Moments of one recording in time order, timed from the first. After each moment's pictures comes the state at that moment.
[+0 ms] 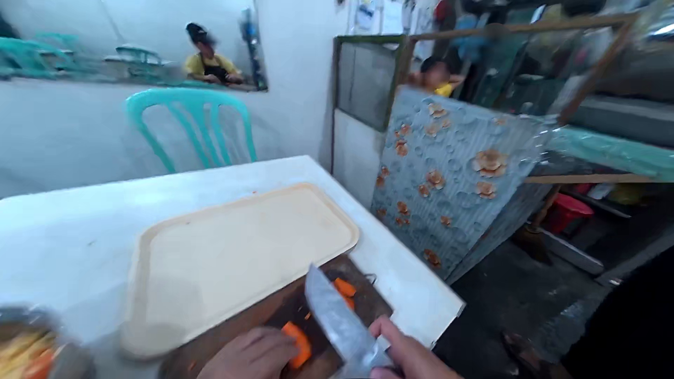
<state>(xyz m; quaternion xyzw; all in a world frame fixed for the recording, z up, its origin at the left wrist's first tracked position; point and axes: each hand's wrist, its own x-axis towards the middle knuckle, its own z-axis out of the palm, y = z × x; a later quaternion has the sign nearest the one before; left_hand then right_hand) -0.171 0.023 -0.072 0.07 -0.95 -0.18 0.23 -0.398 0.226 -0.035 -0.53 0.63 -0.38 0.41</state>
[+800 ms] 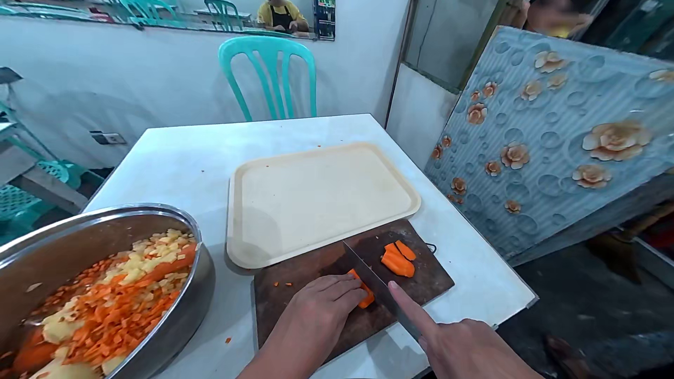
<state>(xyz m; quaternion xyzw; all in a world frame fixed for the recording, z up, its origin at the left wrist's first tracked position) -0.181 0.038 -0.101 0.11 -0.92 -0.05 0.36 -0.360 0.200 0.012 -0.66 0.71 0.05 0.24</state>
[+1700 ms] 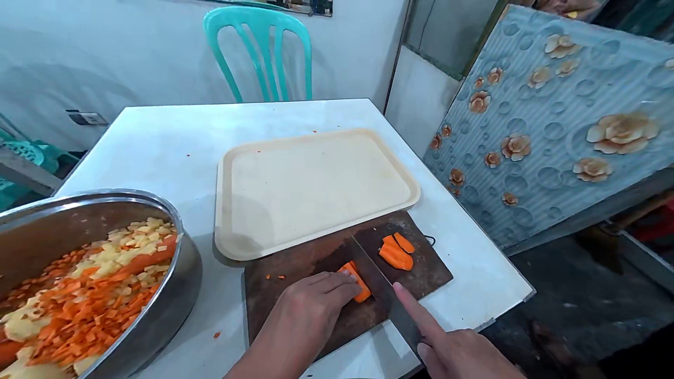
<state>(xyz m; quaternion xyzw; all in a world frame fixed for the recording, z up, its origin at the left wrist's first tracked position) -0.179 0.041 -0.100 0.13 -0.92 -0.08 0.37 -0.358 0.207 0.002 -0.60 0.73 0.00 0.33</state>
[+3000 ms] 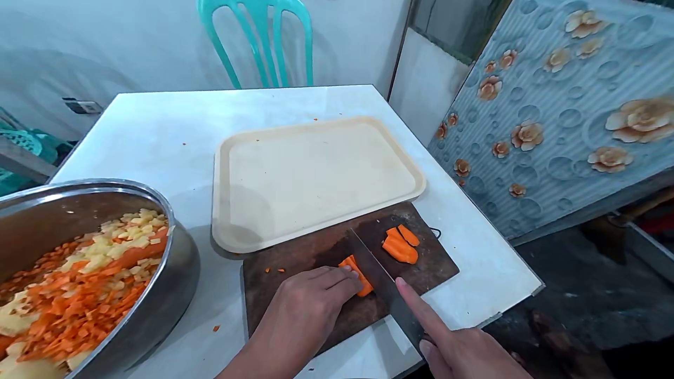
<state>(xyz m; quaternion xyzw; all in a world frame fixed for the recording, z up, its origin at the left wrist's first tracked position) -0.178 0.040 -0.099 0.14 -0.92 -0.08 0.36 -0.357 0.210 -0.002 -0.61 0.73 -0.02 0.32</state>
